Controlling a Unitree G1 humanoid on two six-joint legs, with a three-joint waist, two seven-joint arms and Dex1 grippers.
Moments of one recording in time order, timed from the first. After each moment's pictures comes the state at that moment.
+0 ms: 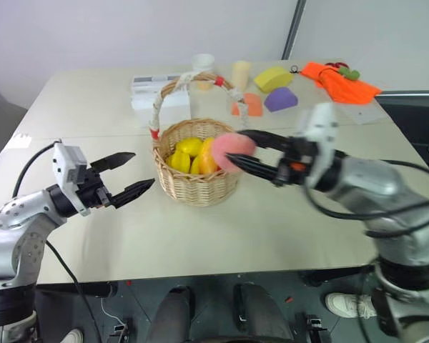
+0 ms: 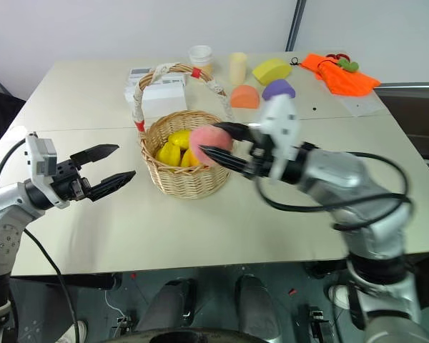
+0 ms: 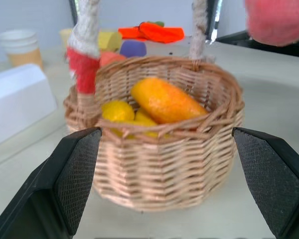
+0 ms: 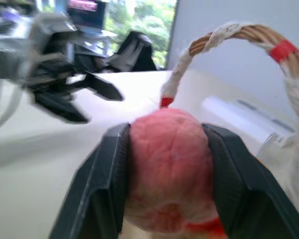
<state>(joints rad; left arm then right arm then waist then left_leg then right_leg) -0.12 0.69 0.34 -0.25 -0.66 0.40 -0.97 -0.59 -0.50 0.12 -0.57 0.56 0.75 0.50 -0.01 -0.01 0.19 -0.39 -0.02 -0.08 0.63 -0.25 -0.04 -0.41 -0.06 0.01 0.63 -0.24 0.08</state>
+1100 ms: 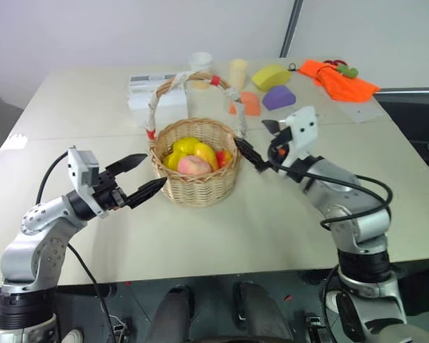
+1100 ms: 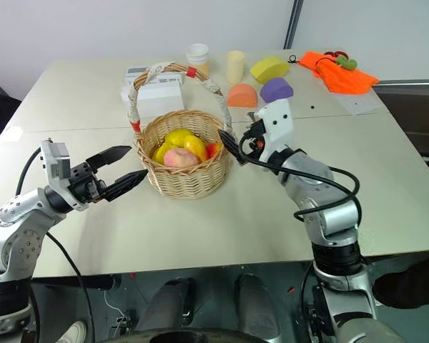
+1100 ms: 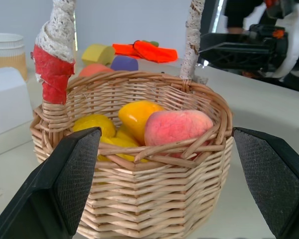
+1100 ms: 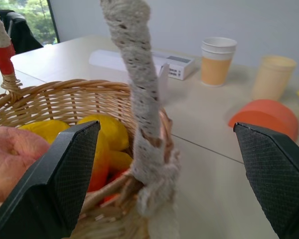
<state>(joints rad) -0.12 0.59 0.29 -0.29 -0.69 0.40 -0.90 -0.51 -0.32 0.03 -0.32 0.36 0.67 0.33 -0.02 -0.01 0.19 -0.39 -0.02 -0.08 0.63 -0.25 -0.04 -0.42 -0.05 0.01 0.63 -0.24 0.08</state>
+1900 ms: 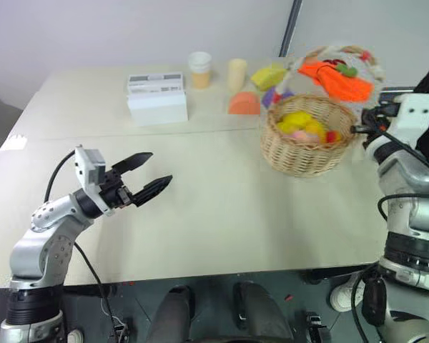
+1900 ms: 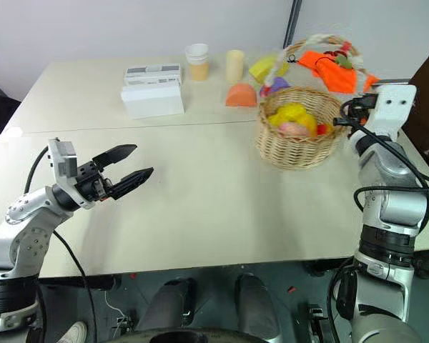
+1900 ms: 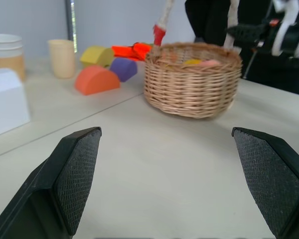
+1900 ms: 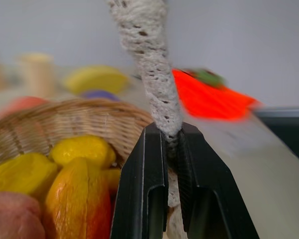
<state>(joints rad) -0.15 0.56 0.24 -0.28 -0.68 0.39 -0.89 -0.52 -0.51 -0.41 -0.01 0.26 0.55 0.10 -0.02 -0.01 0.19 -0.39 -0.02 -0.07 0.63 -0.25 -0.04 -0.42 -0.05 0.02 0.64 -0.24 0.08</state>
